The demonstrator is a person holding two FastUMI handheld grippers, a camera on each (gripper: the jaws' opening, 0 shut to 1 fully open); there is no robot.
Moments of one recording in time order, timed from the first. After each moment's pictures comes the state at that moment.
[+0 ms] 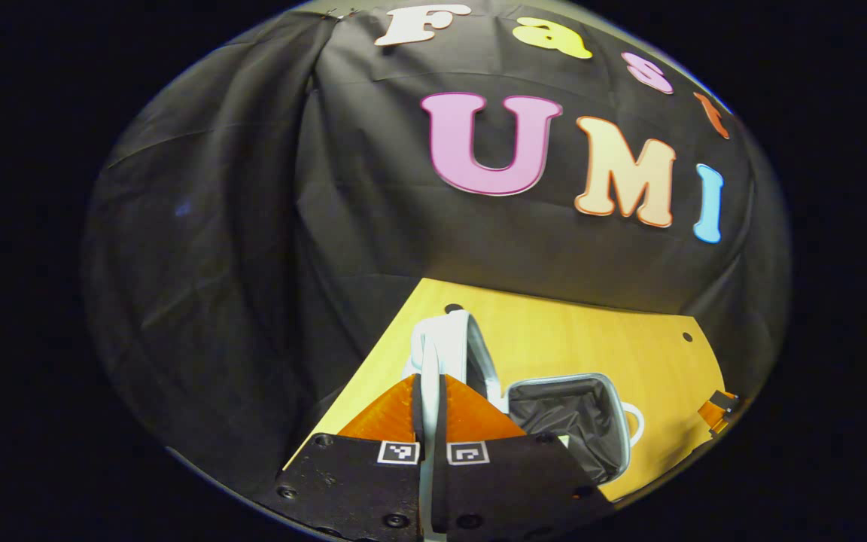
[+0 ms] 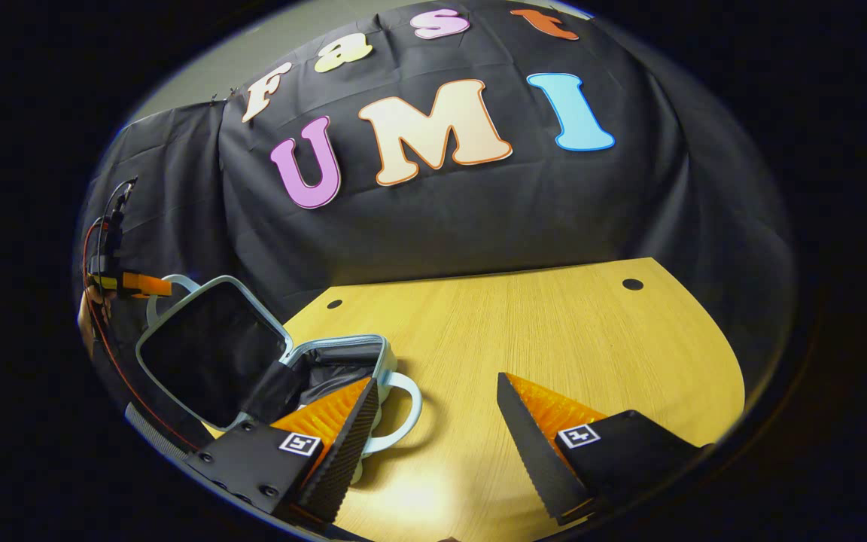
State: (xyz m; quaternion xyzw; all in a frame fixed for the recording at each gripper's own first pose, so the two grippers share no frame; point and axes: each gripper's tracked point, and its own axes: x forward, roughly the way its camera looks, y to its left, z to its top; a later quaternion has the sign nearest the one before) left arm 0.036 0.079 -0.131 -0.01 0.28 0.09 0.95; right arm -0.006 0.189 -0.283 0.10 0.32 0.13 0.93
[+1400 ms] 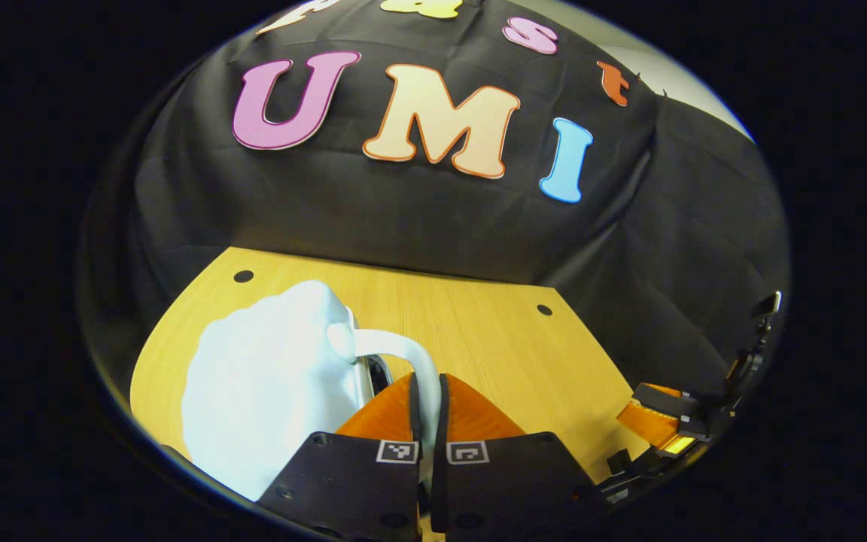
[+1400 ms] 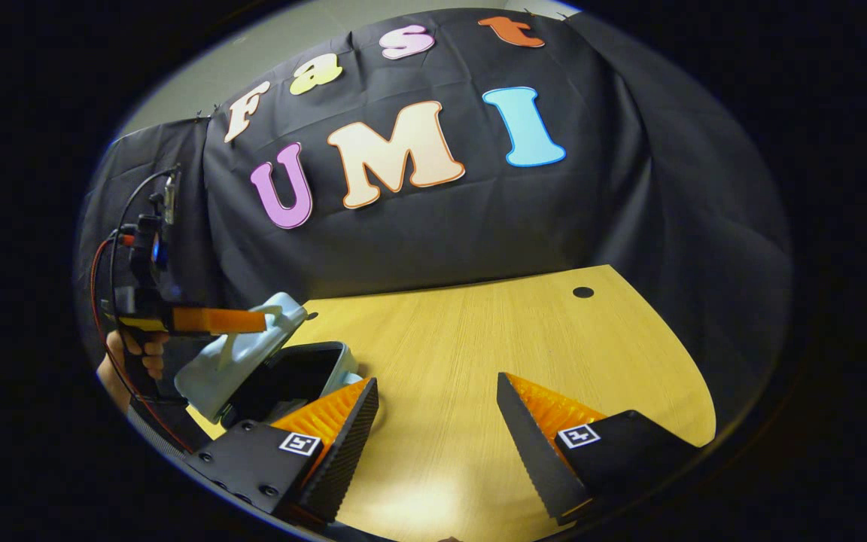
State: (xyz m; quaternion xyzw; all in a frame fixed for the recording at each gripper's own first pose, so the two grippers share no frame) left arm 0.066 -0.229 -0.244 -0.07 0.32 -0.13 0.94; right arm -0.034 0.088 -0.257 0.11 0.29 0.09 0.95
